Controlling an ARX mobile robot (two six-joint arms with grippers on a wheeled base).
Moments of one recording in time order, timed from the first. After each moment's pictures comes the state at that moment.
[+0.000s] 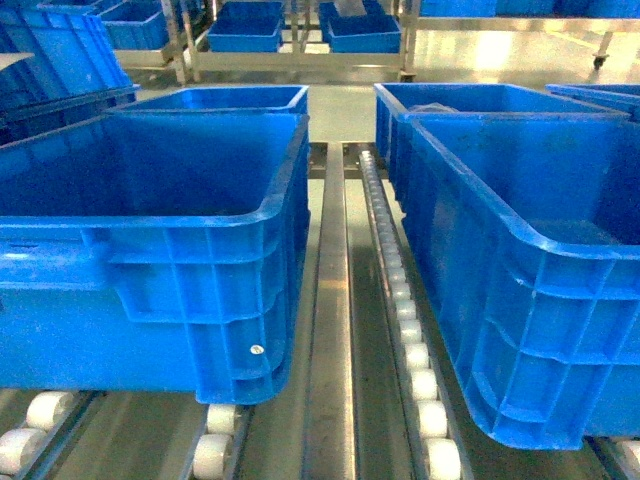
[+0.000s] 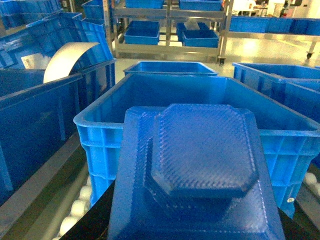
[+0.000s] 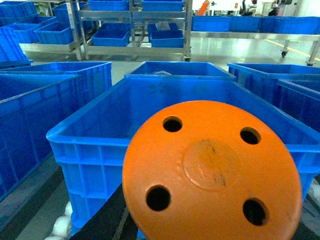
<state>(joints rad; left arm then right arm) 0.00 0.01 0.01 -0.01 0.00 0.00 0.00 0.00 0.01 -0.01 0.00 0.01</state>
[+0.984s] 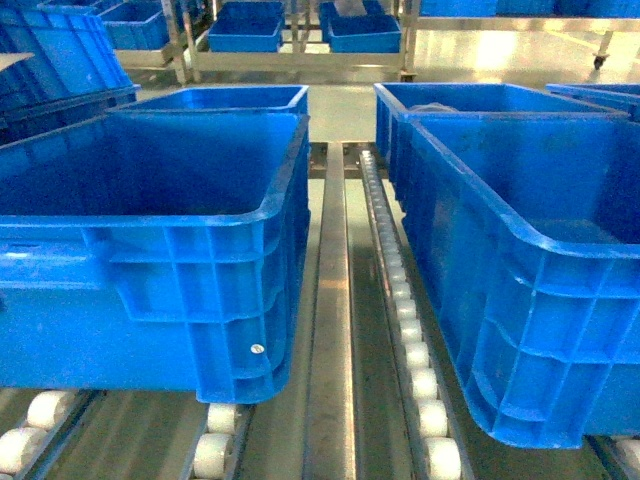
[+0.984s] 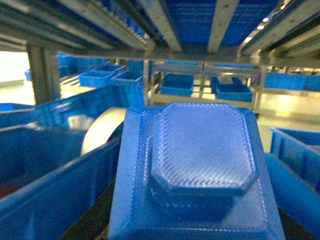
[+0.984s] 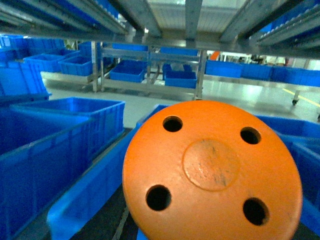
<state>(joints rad) 0.02 0.79 0.19 0.83 -0.13 0.01 0.01 0.66 0.11 0.73 -0.07 -0.05</state>
